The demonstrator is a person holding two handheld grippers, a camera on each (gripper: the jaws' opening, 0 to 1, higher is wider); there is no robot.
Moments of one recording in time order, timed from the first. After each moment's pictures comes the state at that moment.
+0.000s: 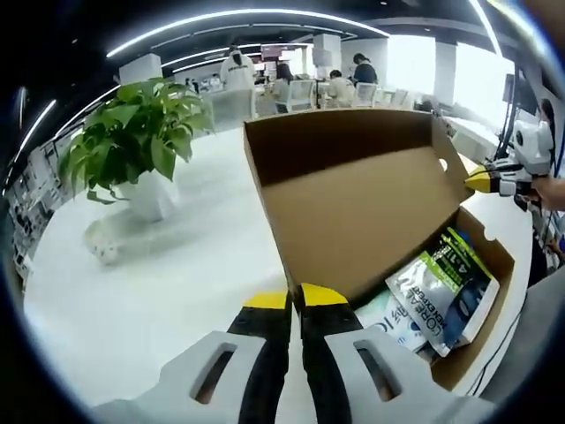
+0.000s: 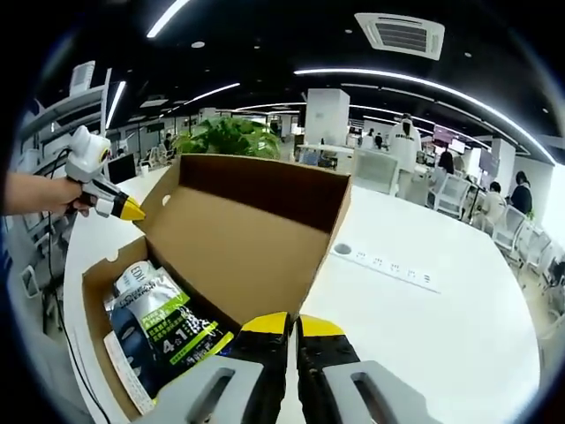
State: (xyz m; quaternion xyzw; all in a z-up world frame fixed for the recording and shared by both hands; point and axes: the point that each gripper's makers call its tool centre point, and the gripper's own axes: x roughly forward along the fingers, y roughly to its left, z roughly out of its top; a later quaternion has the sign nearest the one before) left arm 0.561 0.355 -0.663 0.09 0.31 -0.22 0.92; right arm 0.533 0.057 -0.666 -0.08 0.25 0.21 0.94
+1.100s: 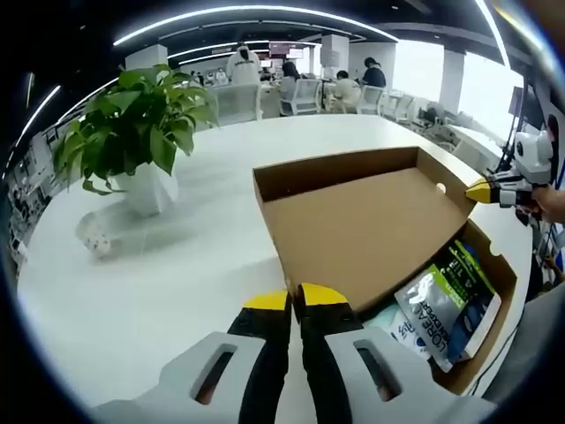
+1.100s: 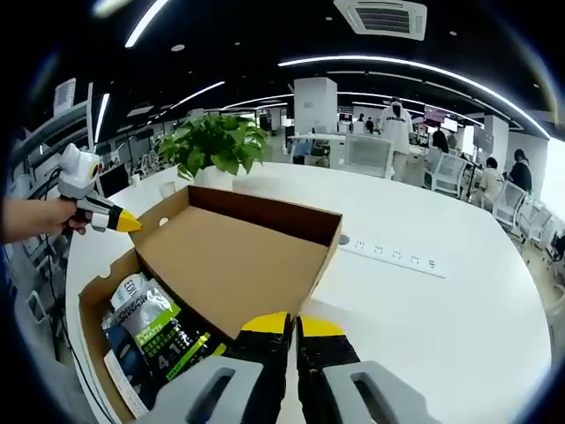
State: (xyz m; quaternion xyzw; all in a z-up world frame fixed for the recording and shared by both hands) left arm 0.581 0.354 -0.671 0.07 0.32 -0.21 0.92; right arm 0.552 0.055 -0.675 -0.03 0.28 0.19 0.94
